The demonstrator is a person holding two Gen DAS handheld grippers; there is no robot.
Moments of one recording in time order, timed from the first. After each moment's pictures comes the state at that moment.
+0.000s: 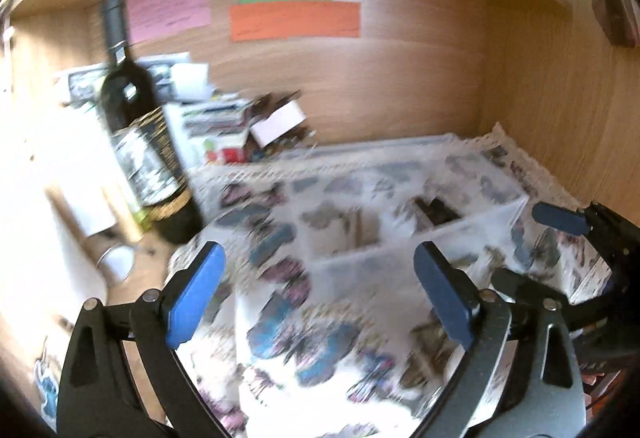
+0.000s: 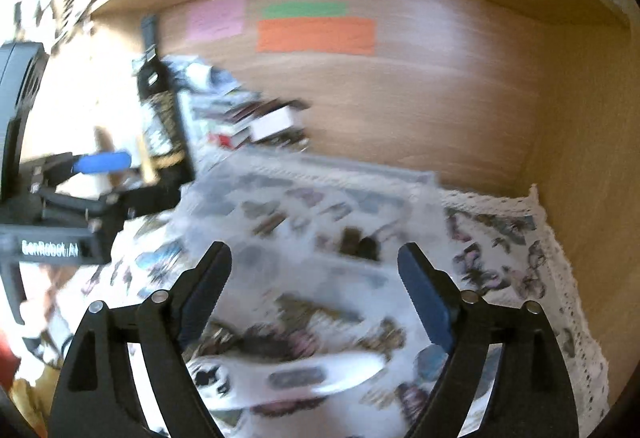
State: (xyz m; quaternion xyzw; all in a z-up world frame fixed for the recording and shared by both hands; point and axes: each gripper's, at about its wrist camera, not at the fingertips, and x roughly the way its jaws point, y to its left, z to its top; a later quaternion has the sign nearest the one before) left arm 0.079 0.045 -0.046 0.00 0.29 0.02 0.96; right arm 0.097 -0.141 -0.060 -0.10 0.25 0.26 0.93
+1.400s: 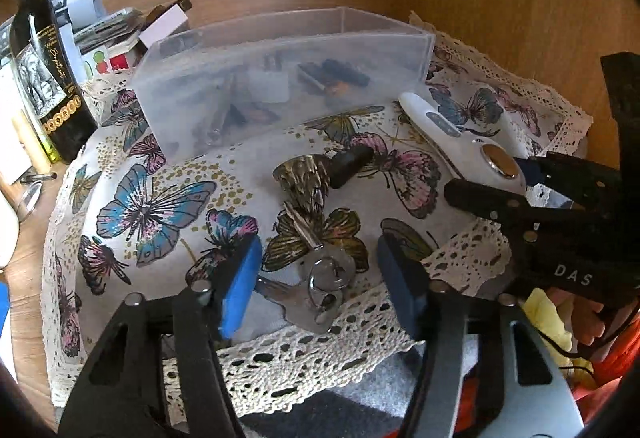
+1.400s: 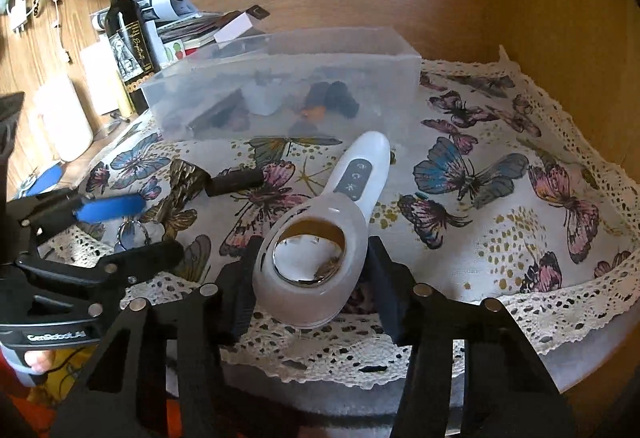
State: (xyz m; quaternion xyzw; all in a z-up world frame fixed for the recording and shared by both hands) left arm 0.049 -0.037 -0.142 0.04 0.38 -0.10 0.92; right arm 0.065 -0.192 -0.139 -0.04 0.35 0.20 0.92
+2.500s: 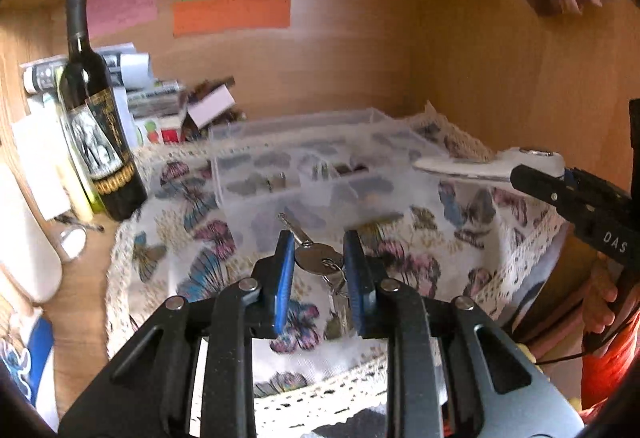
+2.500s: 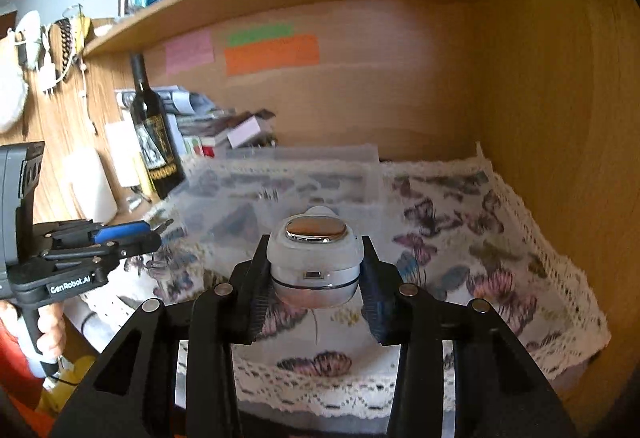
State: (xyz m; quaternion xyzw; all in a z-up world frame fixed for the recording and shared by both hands) left arm 0.040 0.006 -0.056 0.00 0.28 -0.09 0.96; right arm 0.047 -0.216 -0.050 -0.02 0.22 0.21 0.95
